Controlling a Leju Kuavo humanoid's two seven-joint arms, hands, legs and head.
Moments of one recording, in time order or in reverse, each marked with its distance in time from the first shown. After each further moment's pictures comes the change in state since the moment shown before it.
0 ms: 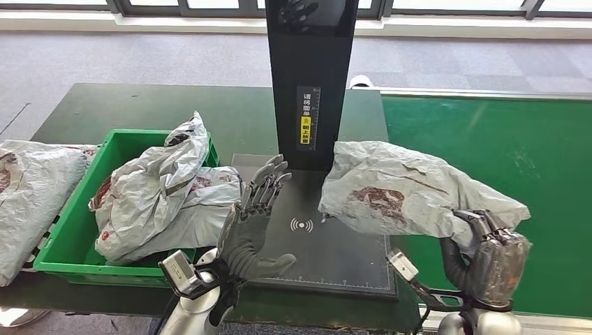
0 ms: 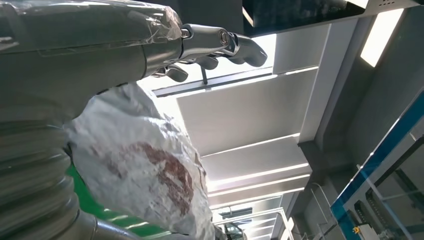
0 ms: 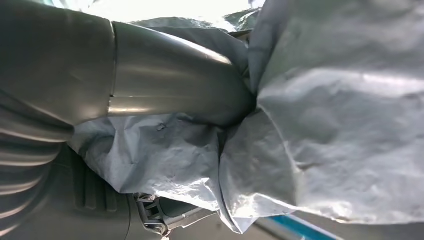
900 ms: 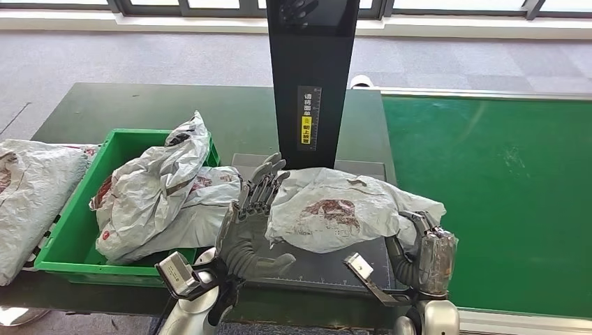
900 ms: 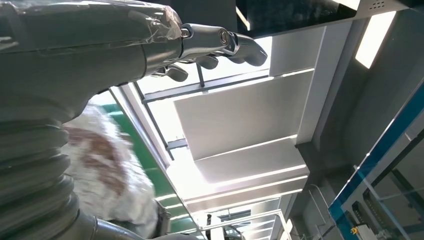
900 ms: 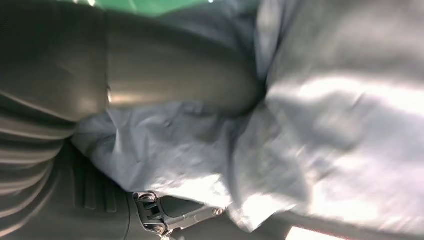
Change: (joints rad) left arm 0.002 0.001 -0.001 -0.018 -0.005 0.001 0.000; right arm -0.015 -0.027 0.199 0.283 0.028 0.000 0.207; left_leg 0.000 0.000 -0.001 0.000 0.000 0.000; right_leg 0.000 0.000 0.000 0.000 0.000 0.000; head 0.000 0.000
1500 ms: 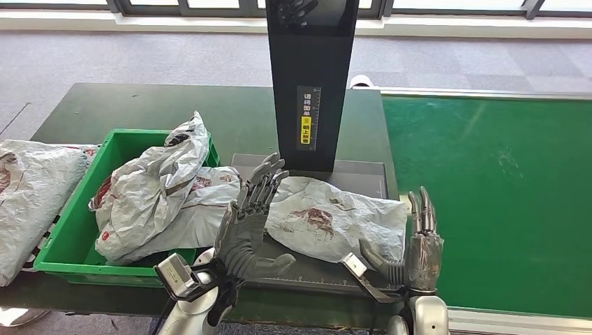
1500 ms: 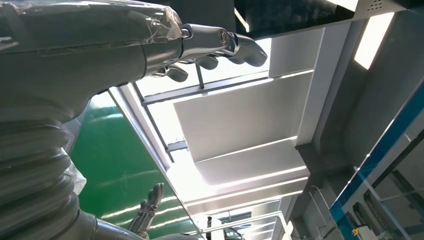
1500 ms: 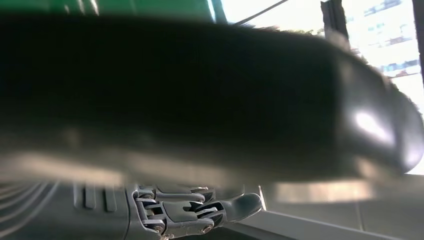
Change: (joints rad) left arm 0.003 0.002 0.000 -0.009 -0.007 0.009 0.000; right arm -0.039 -0.020 0.000 0.129 -0.012 -0.003 -0.012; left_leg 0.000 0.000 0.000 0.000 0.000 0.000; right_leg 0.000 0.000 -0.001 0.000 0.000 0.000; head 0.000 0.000
